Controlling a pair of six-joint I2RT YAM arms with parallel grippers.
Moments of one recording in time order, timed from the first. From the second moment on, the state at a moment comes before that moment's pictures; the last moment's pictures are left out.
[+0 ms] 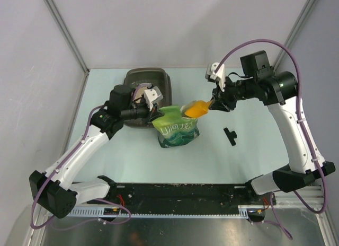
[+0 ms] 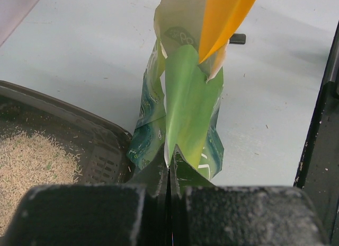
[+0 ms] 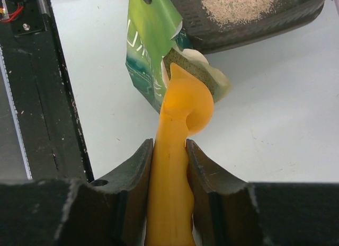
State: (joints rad) left arm -0.49 1.15 1.09 -0.40 0.58 0.30; right arm 0.42 1.43 1.98 -1.35 -0.64 -0.68
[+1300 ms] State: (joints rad) left arm -0.60 1.15 1.10 -0.35 0.60 0.31; right arm 0.55 1.82 1.88 -1.23 -0.23 0.14
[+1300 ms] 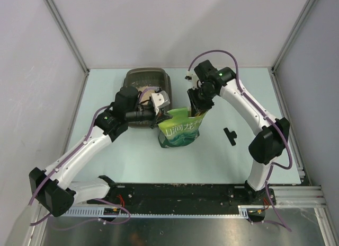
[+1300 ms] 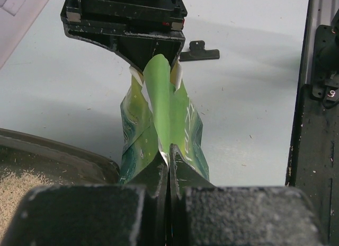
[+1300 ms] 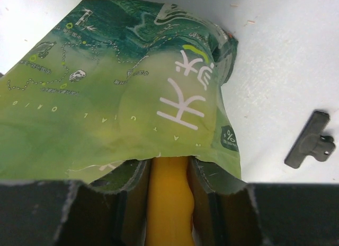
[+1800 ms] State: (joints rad) left arm -0.61 1.16 1.10 -0.32 0.59 0.31; right arm 0.39 1.83 1.81 -1.16 -0.65 0.21
